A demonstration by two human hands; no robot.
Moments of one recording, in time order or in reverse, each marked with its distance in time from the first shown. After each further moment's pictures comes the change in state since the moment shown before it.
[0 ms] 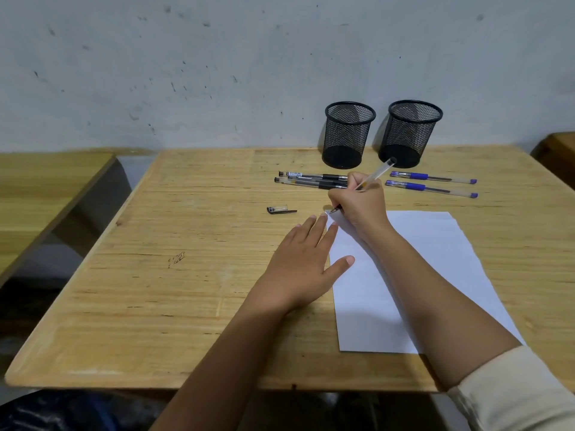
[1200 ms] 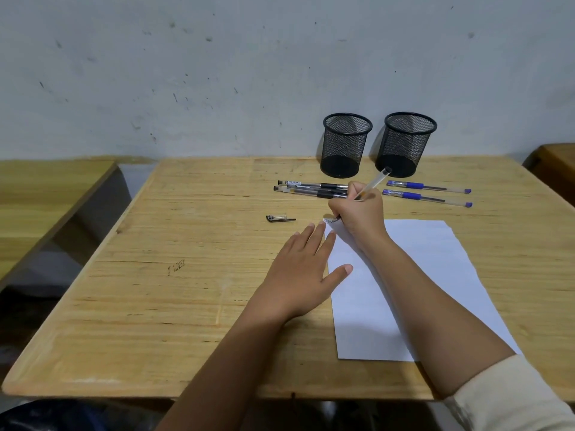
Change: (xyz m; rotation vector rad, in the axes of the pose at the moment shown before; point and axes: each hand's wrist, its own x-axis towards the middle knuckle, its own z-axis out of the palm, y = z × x) left_hand 0.000 -0.003 0.003 -0.016 0.052 0.017; right_hand -0.001 -0.002 -0.001 0.060 0.029 0.019
